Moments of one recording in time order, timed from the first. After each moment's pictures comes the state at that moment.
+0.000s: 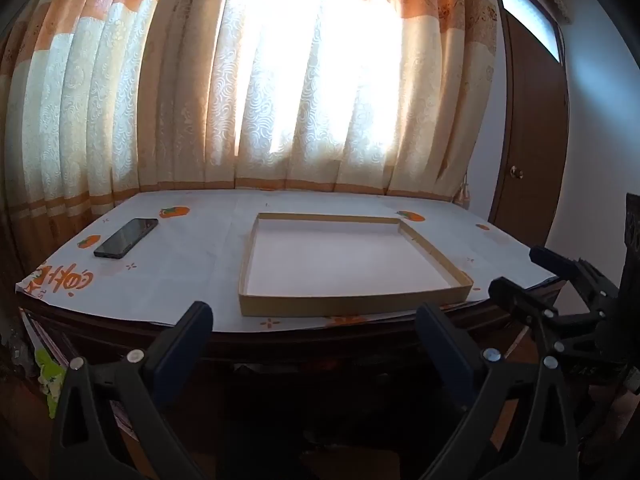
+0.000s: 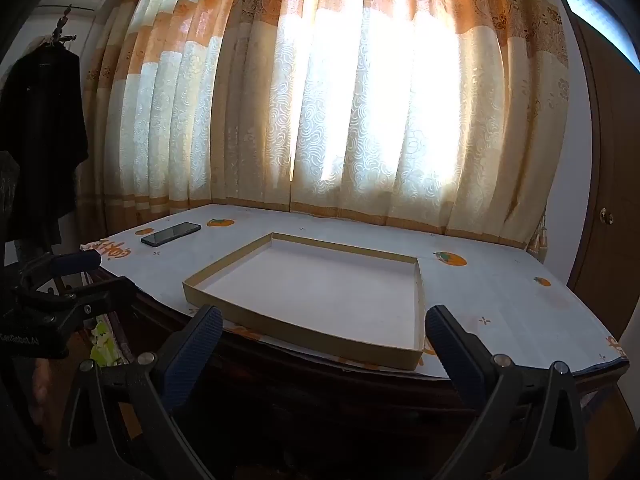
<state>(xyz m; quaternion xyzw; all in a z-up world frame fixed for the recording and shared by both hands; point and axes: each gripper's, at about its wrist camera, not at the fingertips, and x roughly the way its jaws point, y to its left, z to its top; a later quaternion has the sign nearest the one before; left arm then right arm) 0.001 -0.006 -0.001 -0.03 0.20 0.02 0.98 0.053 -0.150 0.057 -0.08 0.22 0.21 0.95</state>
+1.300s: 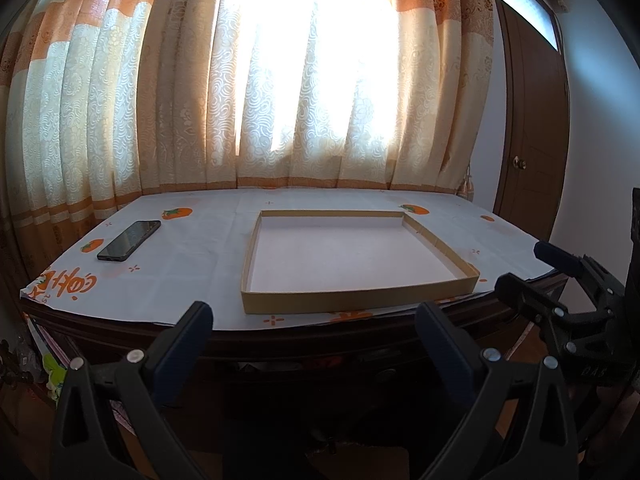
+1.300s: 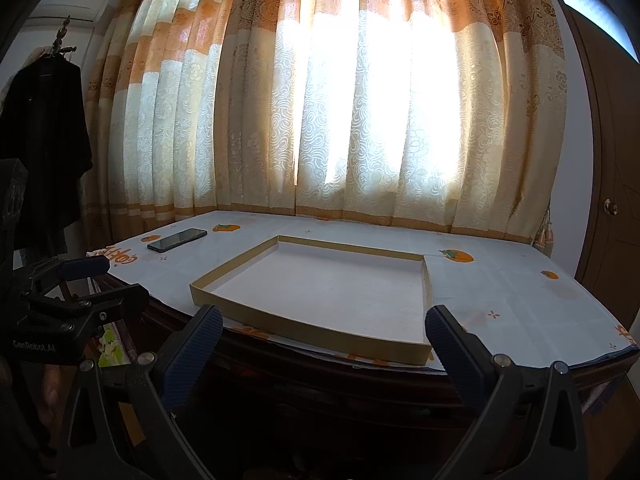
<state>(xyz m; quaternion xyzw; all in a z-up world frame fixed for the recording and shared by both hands) 0.004 -0.001 -0.009 -0.04 0.20 0.01 0.98 0.049 -0.153 0.051 -0.06 0.21 0.22 0.95</state>
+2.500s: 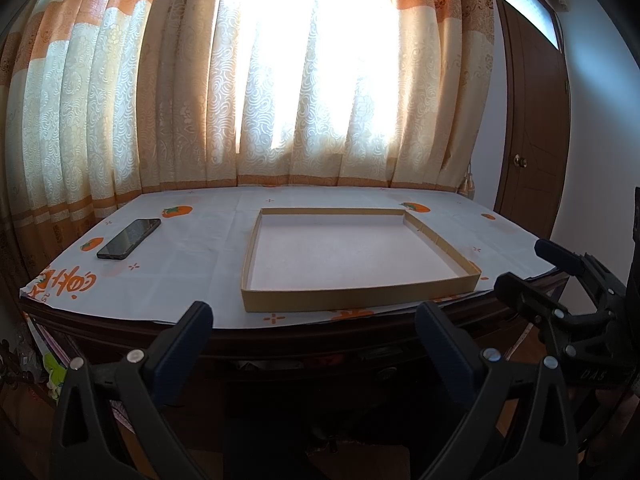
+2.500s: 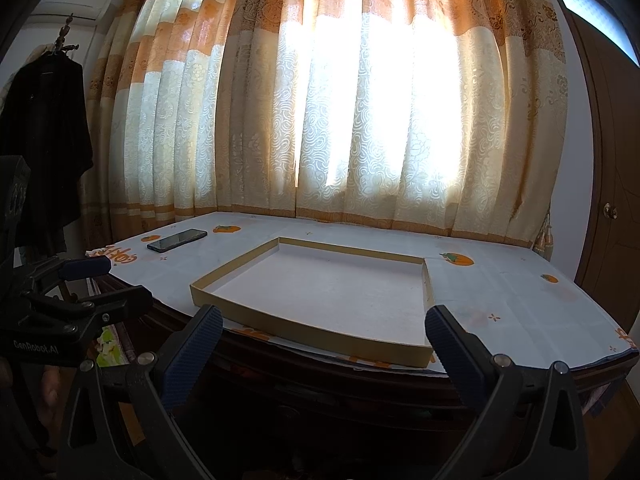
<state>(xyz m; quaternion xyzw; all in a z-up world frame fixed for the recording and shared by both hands) 0.005 0.000 -0.010 -0.04 0.20 0.01 0.98 0.050 -0.151 0.048 -0.06 0.21 0.22 0.95</state>
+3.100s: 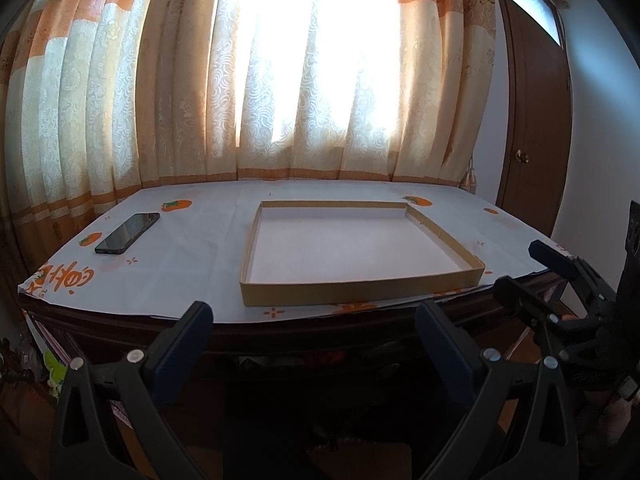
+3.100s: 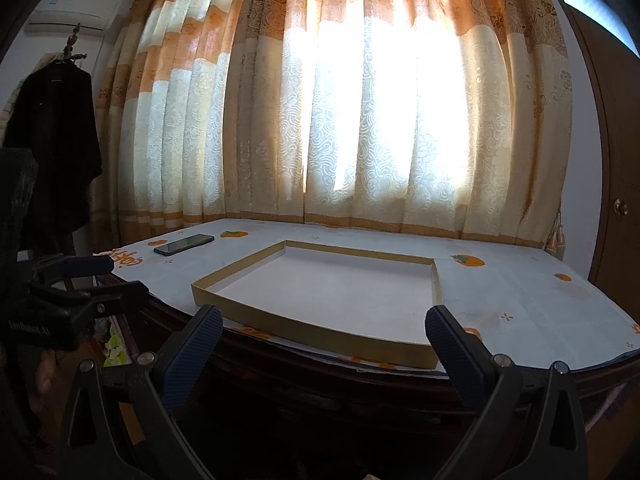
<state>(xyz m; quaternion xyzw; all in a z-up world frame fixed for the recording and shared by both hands) 0.009 0.000 -0.018 -0.03 0.21 0.01 0.98 0.056 -0.162 0.023 -0.05 0.18 0.25 0.95</state>
